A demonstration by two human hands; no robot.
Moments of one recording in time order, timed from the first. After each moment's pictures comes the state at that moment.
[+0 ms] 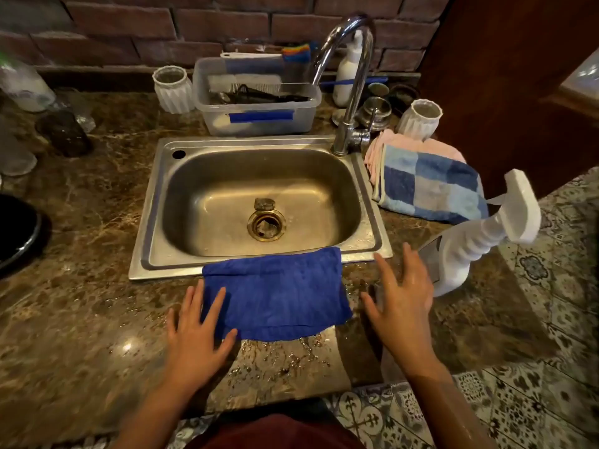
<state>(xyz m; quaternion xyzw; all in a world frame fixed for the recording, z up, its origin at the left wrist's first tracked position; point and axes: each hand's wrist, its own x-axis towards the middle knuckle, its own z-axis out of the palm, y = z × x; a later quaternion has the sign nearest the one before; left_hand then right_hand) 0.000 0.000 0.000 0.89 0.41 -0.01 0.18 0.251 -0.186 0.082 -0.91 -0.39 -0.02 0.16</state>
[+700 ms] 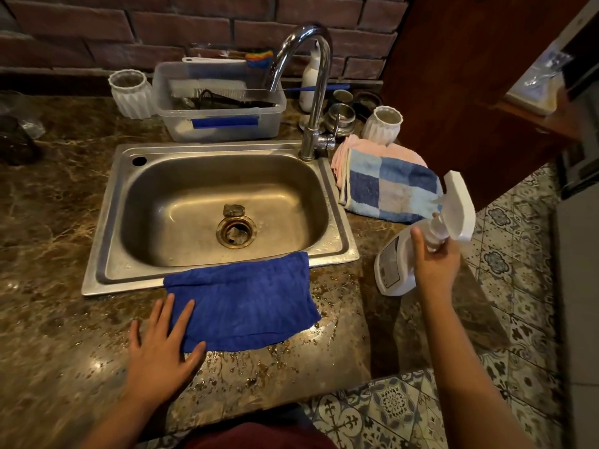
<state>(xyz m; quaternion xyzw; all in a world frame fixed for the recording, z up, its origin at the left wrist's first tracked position) 0.004 0.001 -0.014 0.90 0.40 -0.03 0.15 0.359 -0.203 0.100 -0.81 -0.09 -0.02 0.58</state>
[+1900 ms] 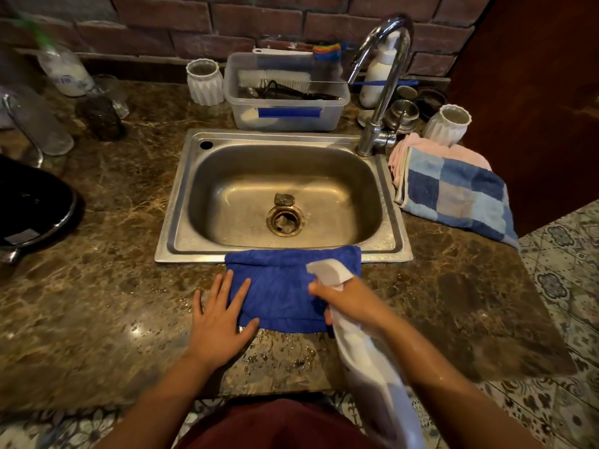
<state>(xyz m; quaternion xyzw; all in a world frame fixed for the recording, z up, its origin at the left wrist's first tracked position) -0.002 0.005 -0.027 0.91 0.39 -0.02 0.15 0.217 -0.112 0.087 -0.77 -0.26 0.50 0.32</state>
